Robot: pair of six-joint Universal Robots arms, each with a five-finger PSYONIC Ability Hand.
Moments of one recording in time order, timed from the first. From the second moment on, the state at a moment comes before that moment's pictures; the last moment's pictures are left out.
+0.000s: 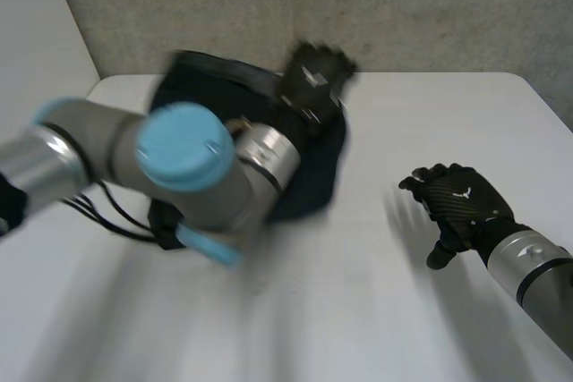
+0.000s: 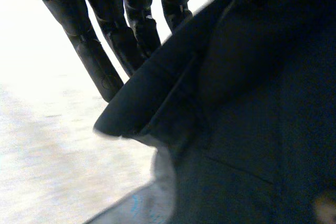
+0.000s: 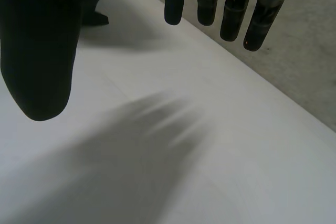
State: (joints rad) left arm 3.96 -2.30 -1.09 3.63 -1.42 3.50; right arm 1.76 -1.40 1.96 -0.23 1.24 2.71; left_hand 1.02 1.03 1.04 1.04 0.86; right_hand 0.21 0.23 0.21 0.24 0.07
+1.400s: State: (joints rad) left arm 4.14 -1.65 -1.45 3.18 -1.67 3.30; right arm 1.82 -1.43 1.61 0.08 0.96 2.60; left_hand 1.13 1.20 1.18 1.21 0.98; right_hand 0.92 1.17 1.18 1.19 0.96
